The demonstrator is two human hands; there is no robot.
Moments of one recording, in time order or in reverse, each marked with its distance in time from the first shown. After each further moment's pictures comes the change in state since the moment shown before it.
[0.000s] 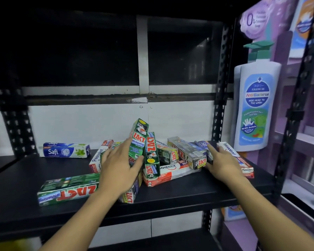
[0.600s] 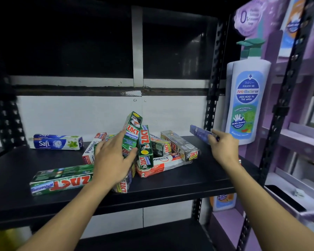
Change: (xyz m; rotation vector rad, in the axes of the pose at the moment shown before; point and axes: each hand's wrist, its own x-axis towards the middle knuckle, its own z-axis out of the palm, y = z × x) left_hand -0.001 -0.001 0.002 -0.017 0.014 -0.007; right_hand -0.029 -0.011 -0.049 0.613 0.436 0.070
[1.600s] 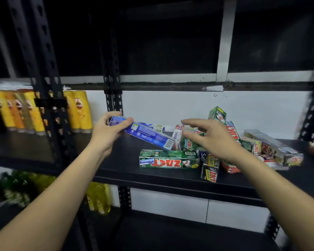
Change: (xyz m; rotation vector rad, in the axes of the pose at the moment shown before) left_hand -0.024 -0.163 -0.181 -0.995 0.322 -0.551; right_hand -0.101 -0.202 0.099 0.330 -0.691 -0.655
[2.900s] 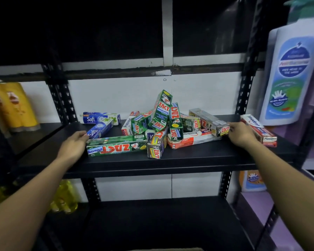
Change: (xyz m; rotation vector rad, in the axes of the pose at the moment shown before) left_hand -0.001 -0.093 0.015 0.842 -0.060 -0.138; right_hand -0.120 0.193 -0.126 -0.386 0.158 0.804
